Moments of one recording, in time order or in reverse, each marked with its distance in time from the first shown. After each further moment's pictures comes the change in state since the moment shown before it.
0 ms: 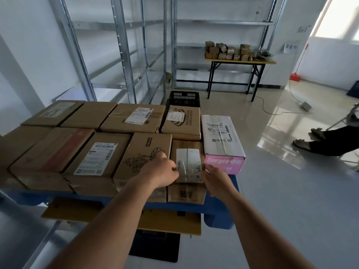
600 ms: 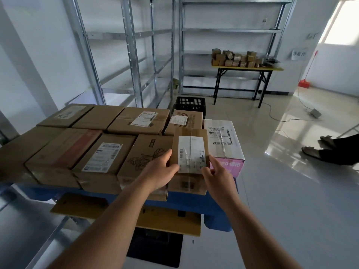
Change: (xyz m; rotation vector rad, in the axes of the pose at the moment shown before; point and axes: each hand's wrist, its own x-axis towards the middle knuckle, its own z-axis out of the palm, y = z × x) left_hand -0.023 0.001 0.004 -0.503 0.123 -0.087; right_hand -0.033 -0.008 -0.009 0.149 0.169 -0.216
